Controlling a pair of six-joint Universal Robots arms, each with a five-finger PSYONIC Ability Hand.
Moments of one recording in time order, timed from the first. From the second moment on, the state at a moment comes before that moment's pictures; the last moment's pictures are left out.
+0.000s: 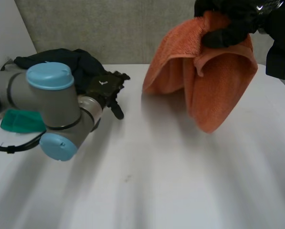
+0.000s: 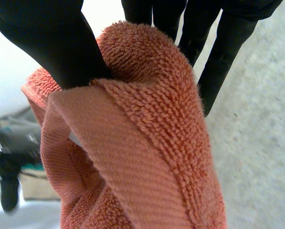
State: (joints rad) left arm 4.20 -2.26 -1.10 3.18 -1.52 3.20; right arm 1.88 -1.48 1.01 0.41 1.07 3.08; left_hand 0.21 0.20 0.21 0.20 0.05; right_hand 1.03 1.15 1.18 1.20 0.96
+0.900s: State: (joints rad) left arm 4.33 -1.60 -1.45 3.16 -1.47 3.42; right arm 1.62 -1.19 1.04 0.70 1.02 2.81; left_hand 1.15 1.19 1.18 1.19 0.98; right_hand 1.03 1.15 1.18 1.20 0.96
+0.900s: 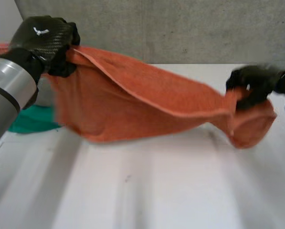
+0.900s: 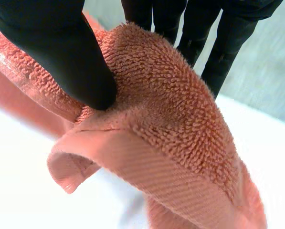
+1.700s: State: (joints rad) left arm 4.17 -1.79 -1.44 3.10 -1.59 3.52; right arm 1.90 -1.11 1.39 0.13 1.39 2.61; left_hand 1.15 1.19 1.18 1.19 0.98; right_hand 0.35 0.34 0.35 0.35 0.18
